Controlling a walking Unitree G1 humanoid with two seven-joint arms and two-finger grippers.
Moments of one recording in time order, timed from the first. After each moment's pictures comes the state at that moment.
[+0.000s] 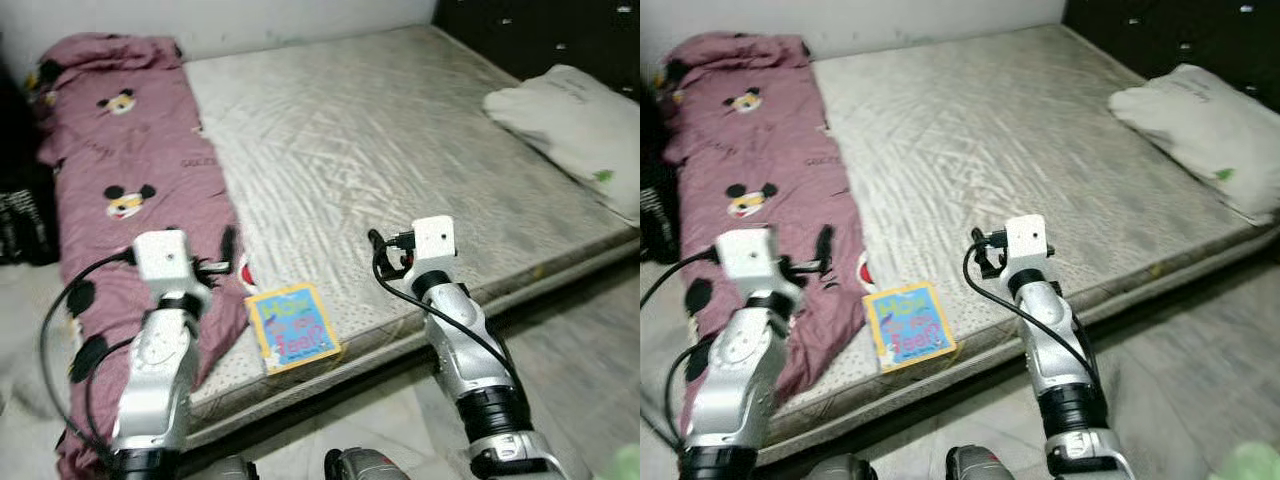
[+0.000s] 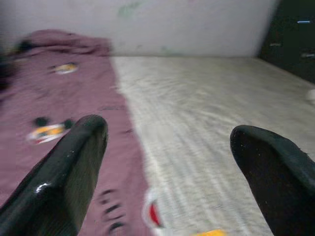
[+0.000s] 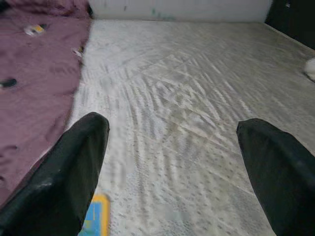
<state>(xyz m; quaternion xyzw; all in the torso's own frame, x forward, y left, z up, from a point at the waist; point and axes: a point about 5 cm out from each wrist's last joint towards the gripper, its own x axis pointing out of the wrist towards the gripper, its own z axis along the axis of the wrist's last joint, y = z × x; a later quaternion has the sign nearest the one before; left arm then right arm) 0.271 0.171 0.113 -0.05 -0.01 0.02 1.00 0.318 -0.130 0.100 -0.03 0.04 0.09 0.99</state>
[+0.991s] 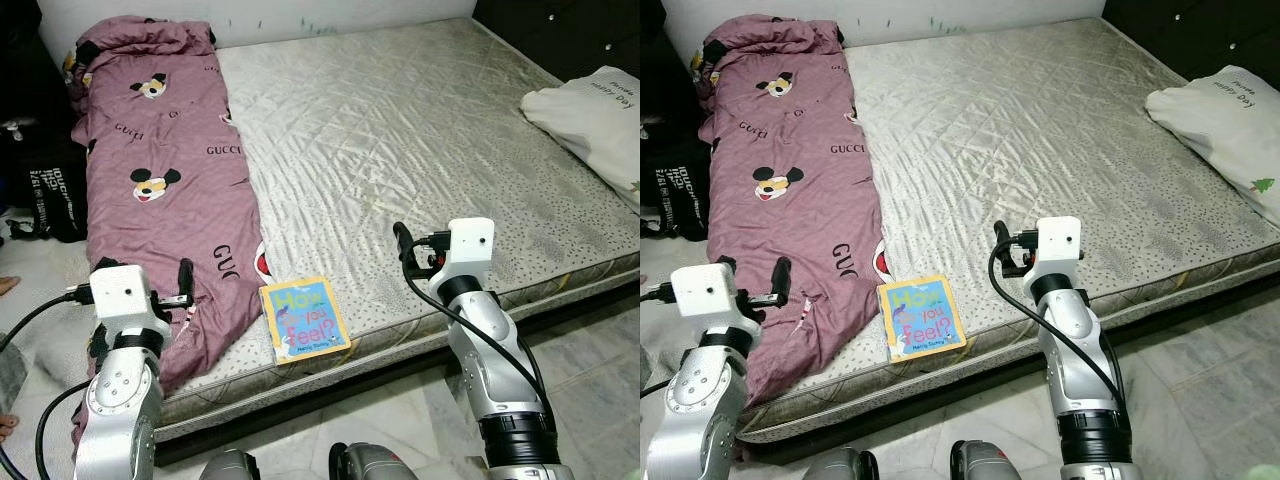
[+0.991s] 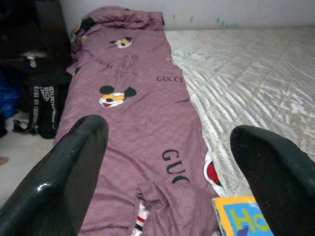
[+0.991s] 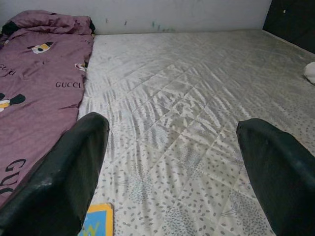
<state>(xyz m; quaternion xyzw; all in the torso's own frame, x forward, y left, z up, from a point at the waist) 0.235 0.203 0.101 -0.01 0.03 0.08 1.00 0.301 -0.157 0.114 0.00 0.01 0.05 1.00</state>
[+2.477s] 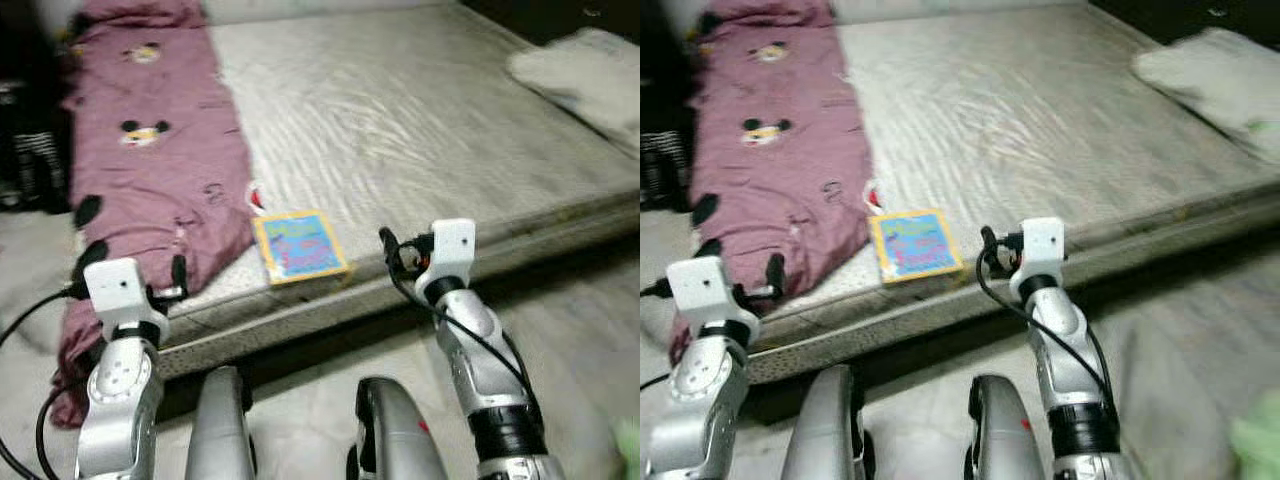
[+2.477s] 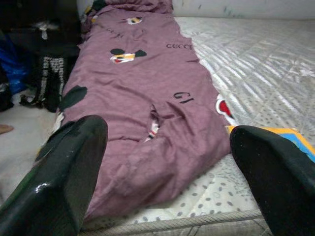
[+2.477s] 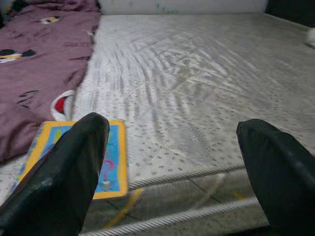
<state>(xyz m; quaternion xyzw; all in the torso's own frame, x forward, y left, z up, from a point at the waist) 0.243 0.205 0.103 -0.02 0.04 0.10 0.99 0.305 -0.146 0.108 -0.01 0.03 0.07 1.00</state>
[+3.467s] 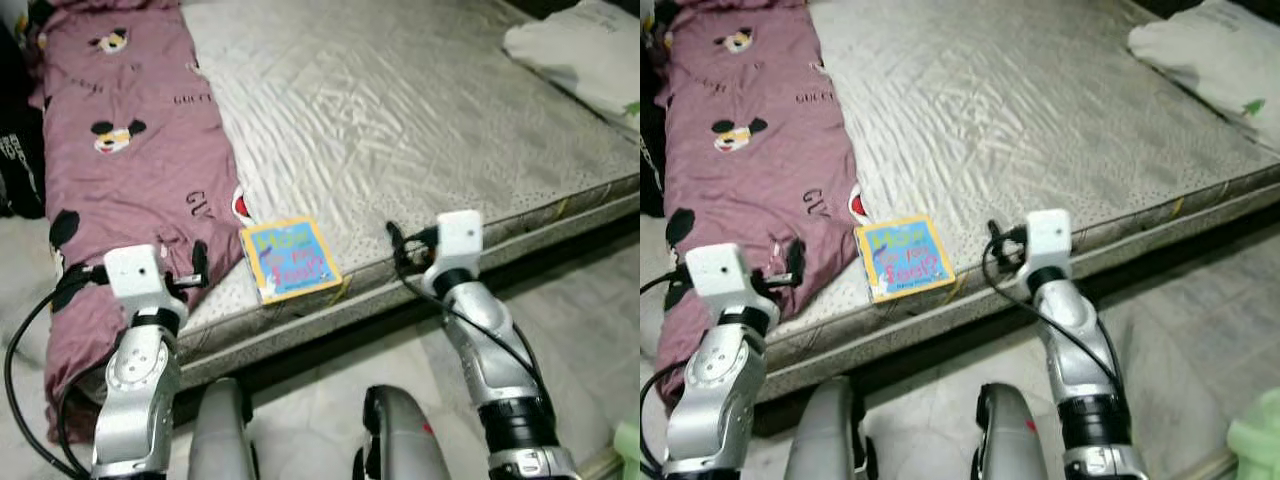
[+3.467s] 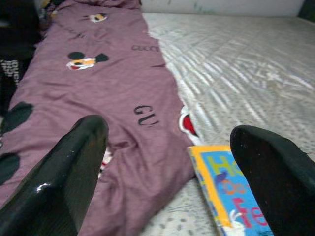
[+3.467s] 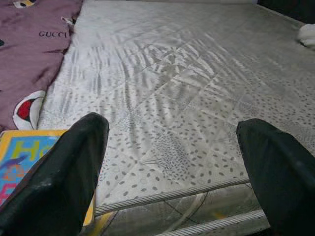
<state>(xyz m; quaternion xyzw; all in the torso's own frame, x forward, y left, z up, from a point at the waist) 0.252 0.192 0.112 -0.03 0.02 0.07 1.00 0.310 -0.149 0.112 -0.02 0.02 0.08 1.00</state>
